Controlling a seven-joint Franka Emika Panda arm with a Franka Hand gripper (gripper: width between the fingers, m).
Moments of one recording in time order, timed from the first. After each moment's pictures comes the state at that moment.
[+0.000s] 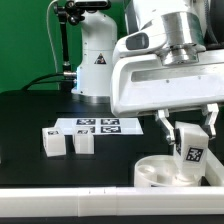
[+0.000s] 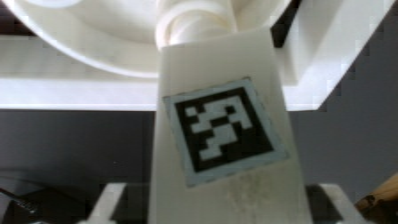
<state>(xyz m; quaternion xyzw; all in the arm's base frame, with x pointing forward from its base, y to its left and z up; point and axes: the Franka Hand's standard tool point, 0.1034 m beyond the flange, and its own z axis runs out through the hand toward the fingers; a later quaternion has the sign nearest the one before) 0.653 0.077 0.089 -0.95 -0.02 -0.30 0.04</state>
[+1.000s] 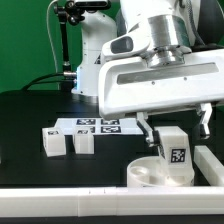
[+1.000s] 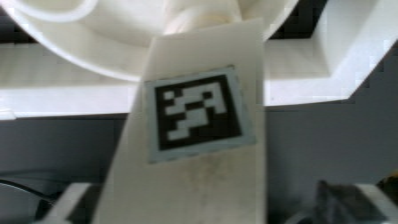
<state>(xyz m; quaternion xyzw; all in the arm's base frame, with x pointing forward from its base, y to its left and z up) 0.652 0.065 0.091 -0.95 0.00 -0.30 0.05</state>
